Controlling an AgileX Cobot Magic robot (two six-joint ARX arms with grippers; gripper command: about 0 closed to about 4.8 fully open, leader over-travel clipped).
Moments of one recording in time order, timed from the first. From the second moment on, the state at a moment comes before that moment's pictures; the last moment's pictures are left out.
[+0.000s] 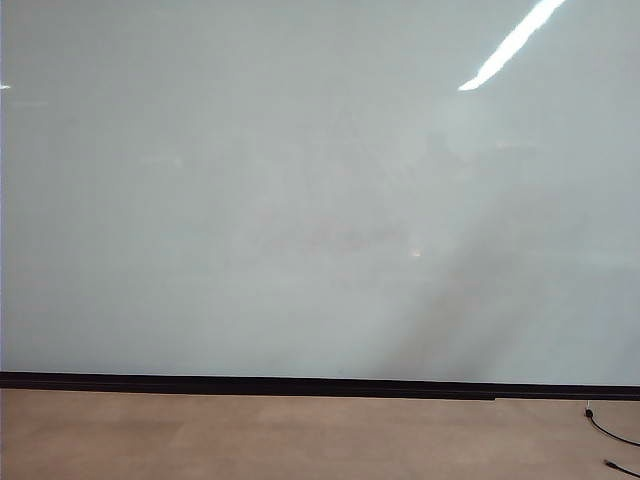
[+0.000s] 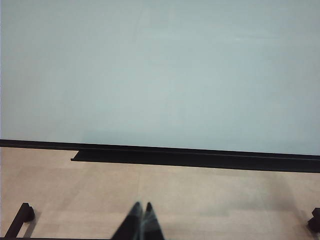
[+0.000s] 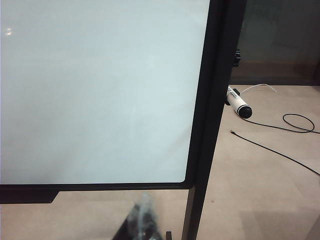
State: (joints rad) left arm 0.00 0.00 0.00 -0.14 0.02 -0.01; right arm -0.13 0.00 0.00 -0.04 -0.05 -0.02
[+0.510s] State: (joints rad) left arm 0.00 0.00 0.00 -0.14 0.02 -0.01; right arm -0.13 0.00 0.00 -0.04 -0.05 -0.02
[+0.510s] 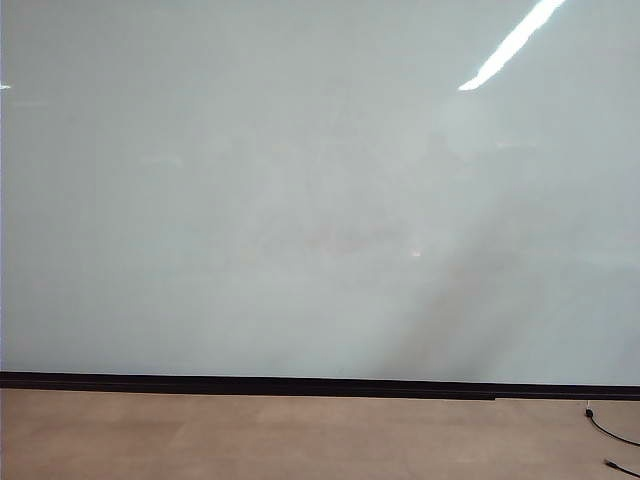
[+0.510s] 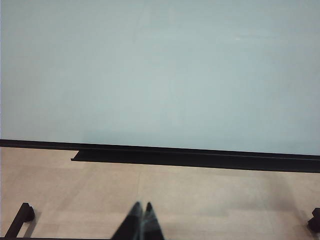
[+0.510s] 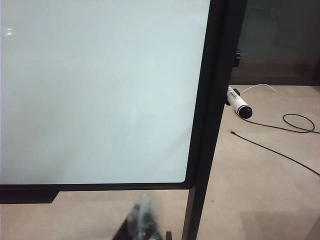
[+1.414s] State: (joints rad) left arm 0.00 0.00 0.00 -0.14 0.02 -0.01; right arm -0.13 0.00 0.00 -0.12 0.26 -0.03
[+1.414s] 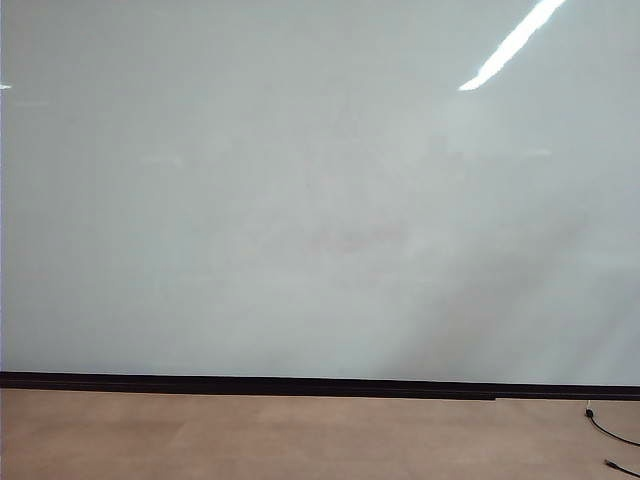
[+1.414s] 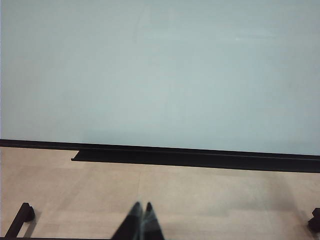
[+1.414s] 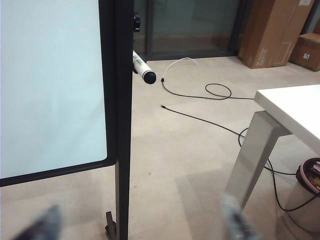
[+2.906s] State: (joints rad) left arm 0.00 0.00 0.00 -0.14 0.02 -0.01; right arm -0.13 0.04 0.05 -0.07 0.23 0.07
